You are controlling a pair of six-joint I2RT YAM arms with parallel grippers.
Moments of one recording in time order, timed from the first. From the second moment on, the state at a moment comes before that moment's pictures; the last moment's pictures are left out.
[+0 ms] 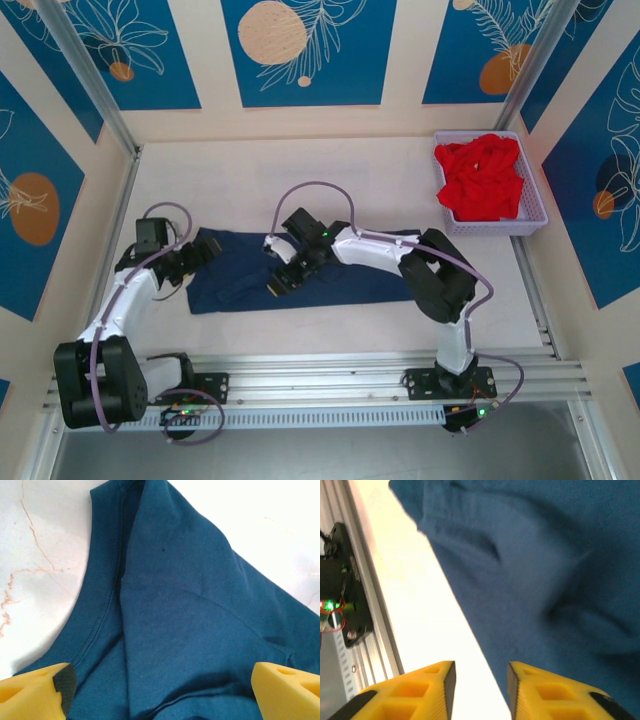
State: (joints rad) left arm 0.12 1.16 0.68 -0.52 0.32 -0.49; right arm 0.86 1.94 1.31 -0.48 -0.61 0.08
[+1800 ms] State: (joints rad) left arm -0.54 1.25 0.70 -0.49 0.49 -0.38; right arm 0.51 1.56 0.94 -0.34 -0.50 0.27
